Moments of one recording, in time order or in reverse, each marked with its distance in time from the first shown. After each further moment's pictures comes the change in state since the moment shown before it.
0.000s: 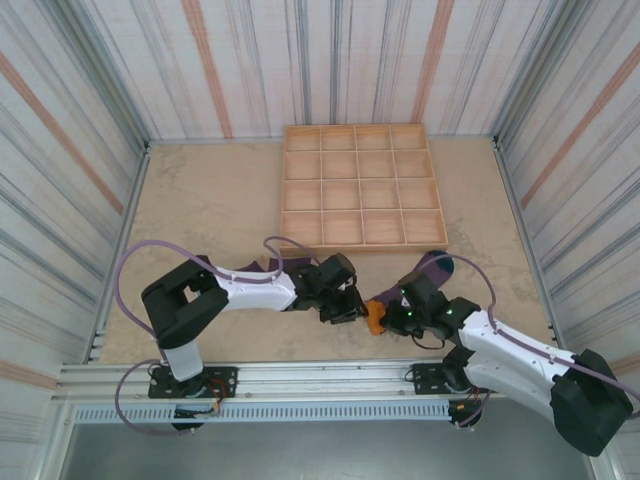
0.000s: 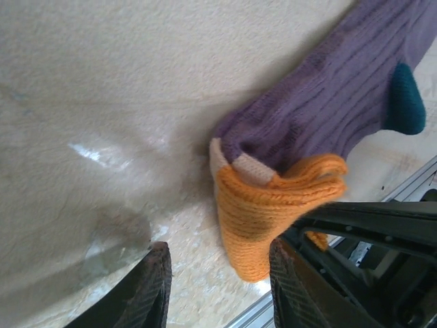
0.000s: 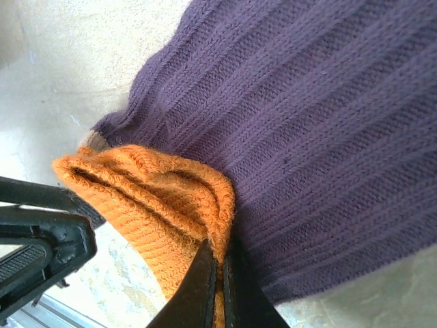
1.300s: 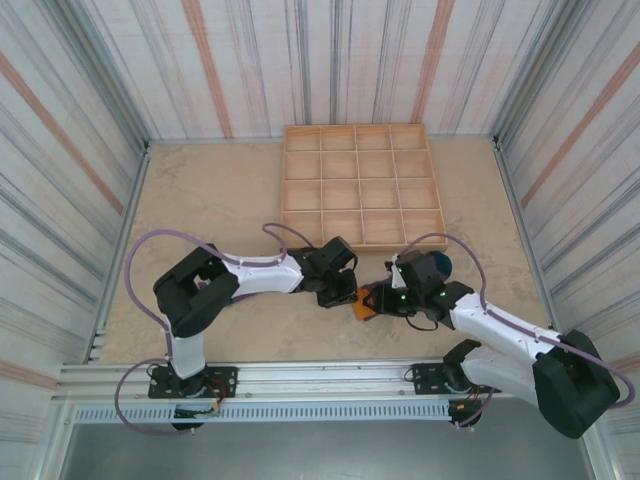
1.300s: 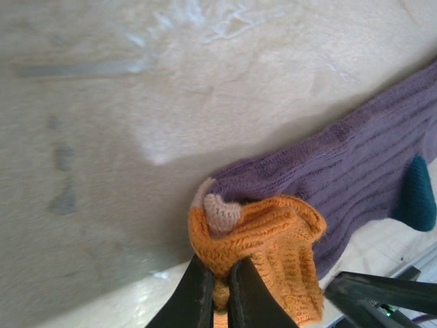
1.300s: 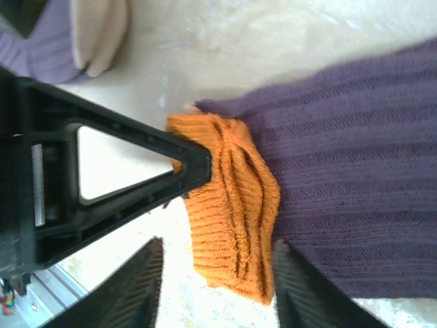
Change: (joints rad) left arm 0.093 0.081 0.134 -0.175 -0.066 0.043; right arm -0.082 0.138 0.125 0.116 -0.110 -0.263
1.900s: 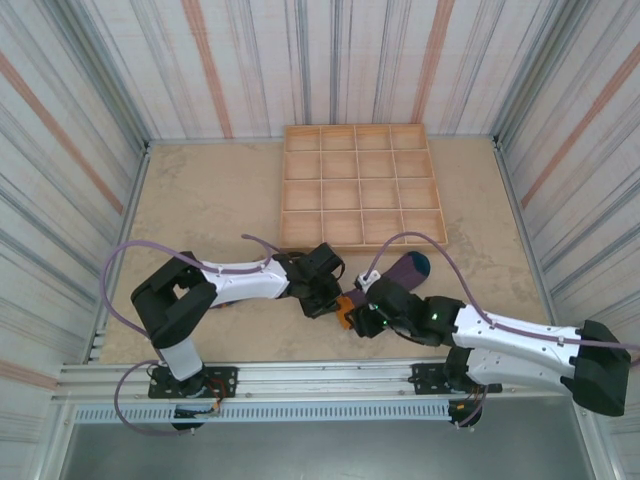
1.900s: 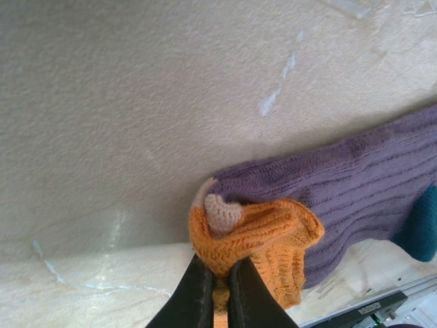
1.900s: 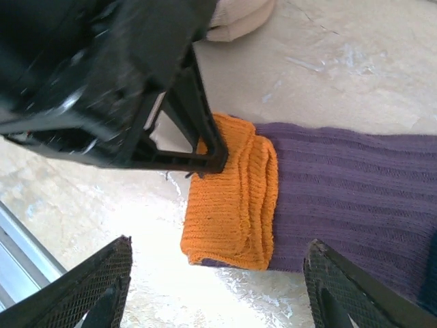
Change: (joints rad) left arm 0.002 -0.125 -0.103 -0.104 -0.008 -0.249; right arm 0.528 -0.079 0.075 -0.076 0.508 -0.194
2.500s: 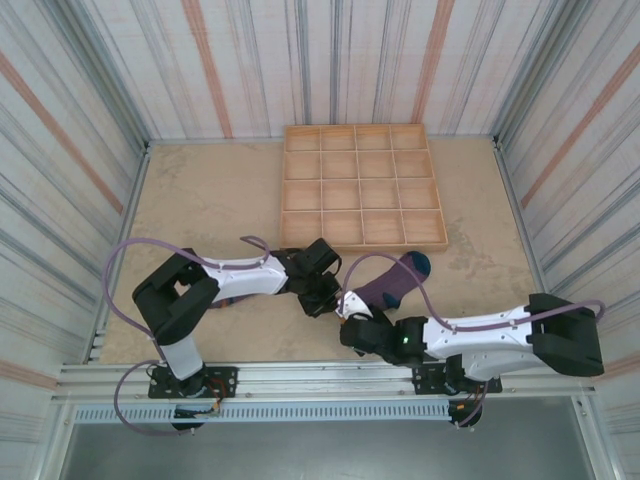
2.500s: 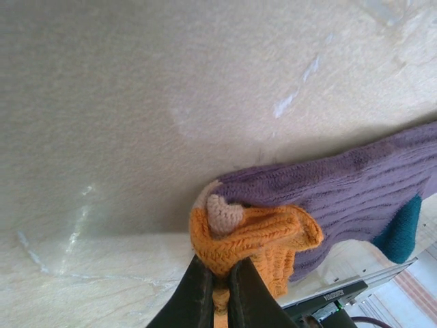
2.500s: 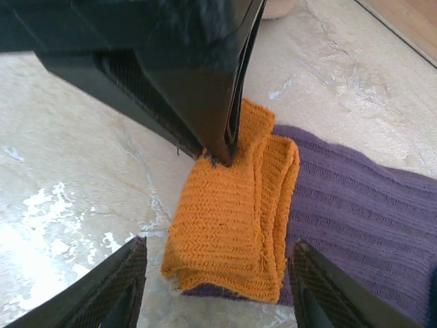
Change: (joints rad) left arm 0.047 0.018 0.001 0.015 0.104 -0.066; right arm 0.271 0.273 -0.040 0.163 0.385 -0.066
